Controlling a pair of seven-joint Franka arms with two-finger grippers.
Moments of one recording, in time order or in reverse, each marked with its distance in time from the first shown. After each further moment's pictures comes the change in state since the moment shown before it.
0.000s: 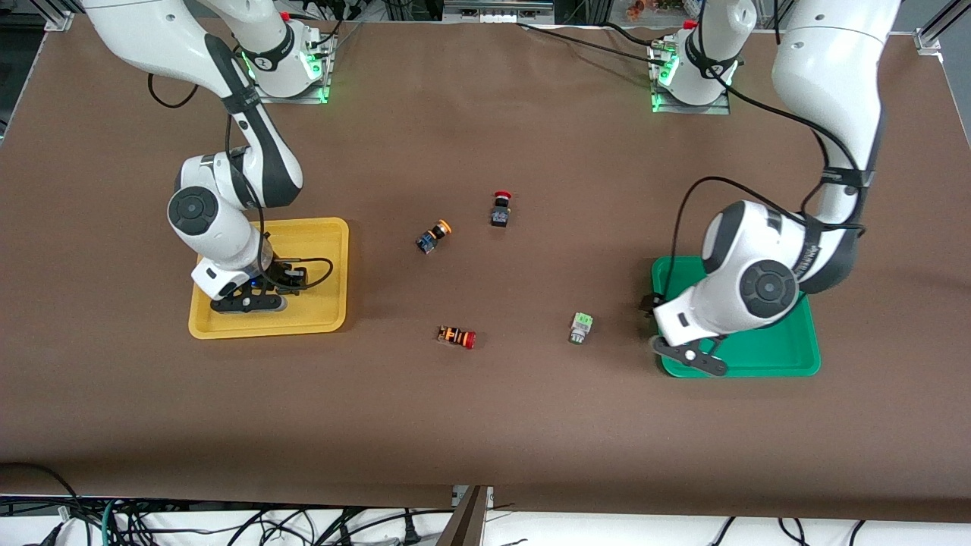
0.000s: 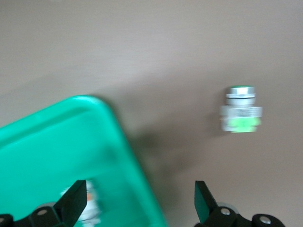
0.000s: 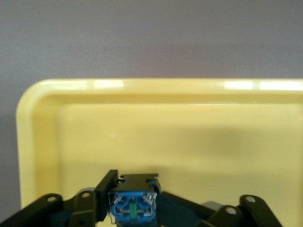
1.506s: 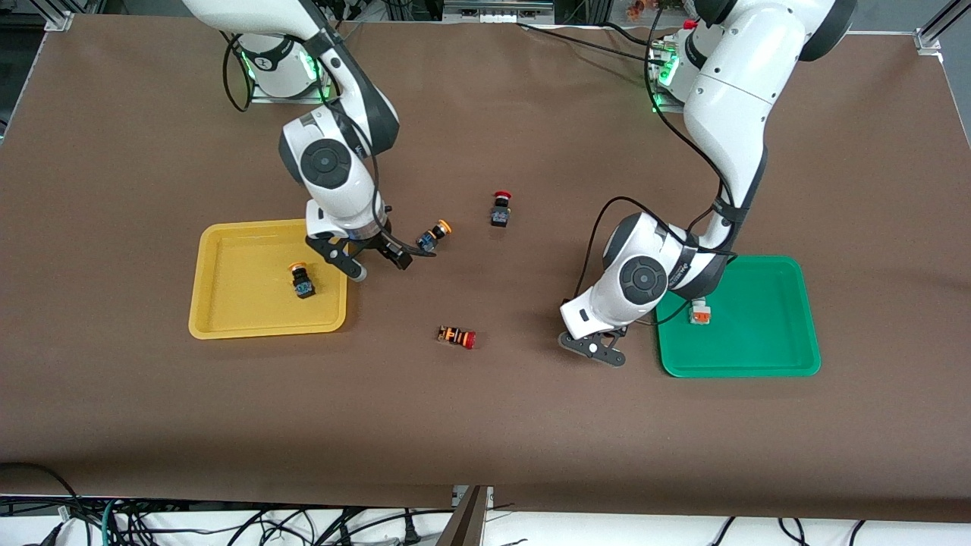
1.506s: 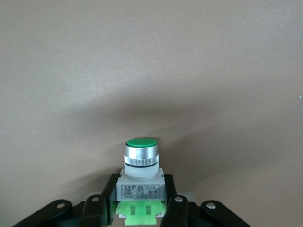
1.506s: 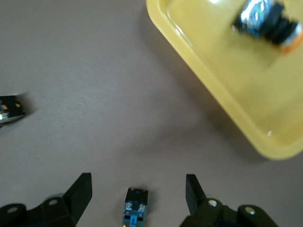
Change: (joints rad) left arm -0.158 0.178 0.021 0.024 -0.009 0.261 -0.167; right arm 0.262 -0.018 0.115 0.143 0.013 -0.223 1.108
